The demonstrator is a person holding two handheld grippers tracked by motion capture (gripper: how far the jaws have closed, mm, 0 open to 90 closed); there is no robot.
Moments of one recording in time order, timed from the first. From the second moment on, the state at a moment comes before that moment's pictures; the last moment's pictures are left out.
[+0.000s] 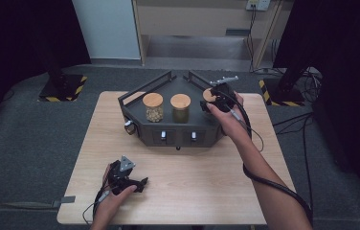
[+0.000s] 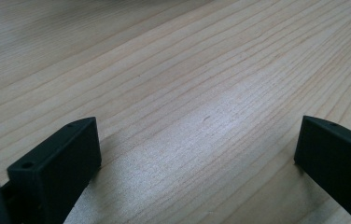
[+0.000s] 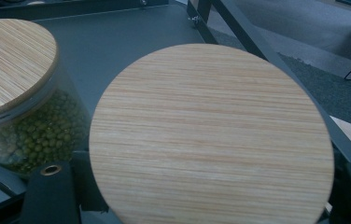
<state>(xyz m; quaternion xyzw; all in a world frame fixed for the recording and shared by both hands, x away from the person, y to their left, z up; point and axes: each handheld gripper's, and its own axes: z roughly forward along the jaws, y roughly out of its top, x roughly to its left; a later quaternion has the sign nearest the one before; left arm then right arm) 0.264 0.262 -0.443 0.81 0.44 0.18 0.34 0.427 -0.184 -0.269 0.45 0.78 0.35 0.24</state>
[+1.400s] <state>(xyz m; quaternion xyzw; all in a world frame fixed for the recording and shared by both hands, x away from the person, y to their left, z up) 0.264 0.262 -0.443 0.81 0.44 0.18 0.34 0.432 -0.174 -0.286 0.45 0.79 0.36 0.23</state>
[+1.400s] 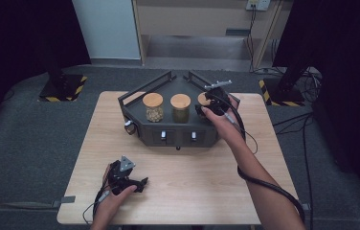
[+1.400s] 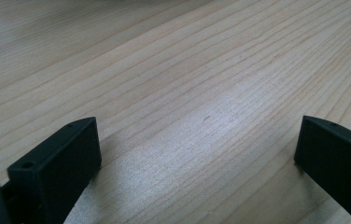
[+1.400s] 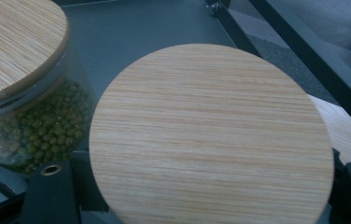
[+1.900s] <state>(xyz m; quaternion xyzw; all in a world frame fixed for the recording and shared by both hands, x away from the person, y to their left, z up) 0.264 0.262 -0.443 0.81 0.44 0.18 0.34 0.432 -0.182 -0.292 0.46 0.78 0.37 0.22</state>
